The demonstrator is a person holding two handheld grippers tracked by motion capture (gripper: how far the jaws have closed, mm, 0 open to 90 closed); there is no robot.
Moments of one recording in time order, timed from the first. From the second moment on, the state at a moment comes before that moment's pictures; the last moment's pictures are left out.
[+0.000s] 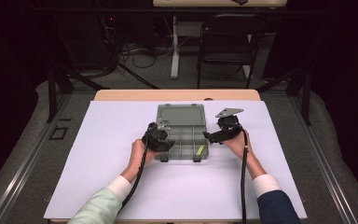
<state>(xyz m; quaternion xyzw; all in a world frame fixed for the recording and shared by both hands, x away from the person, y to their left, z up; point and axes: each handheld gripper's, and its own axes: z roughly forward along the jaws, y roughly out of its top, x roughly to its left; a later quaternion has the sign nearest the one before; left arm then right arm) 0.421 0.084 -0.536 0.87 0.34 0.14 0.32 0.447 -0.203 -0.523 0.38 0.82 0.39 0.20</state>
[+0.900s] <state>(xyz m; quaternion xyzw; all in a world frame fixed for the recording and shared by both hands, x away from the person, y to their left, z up) 0.422 0.085 -0.536 0.88 0.33 0.14 0.32 0.491 -0.191 -0.538 0.38 0.84 0.33 0.21</state>
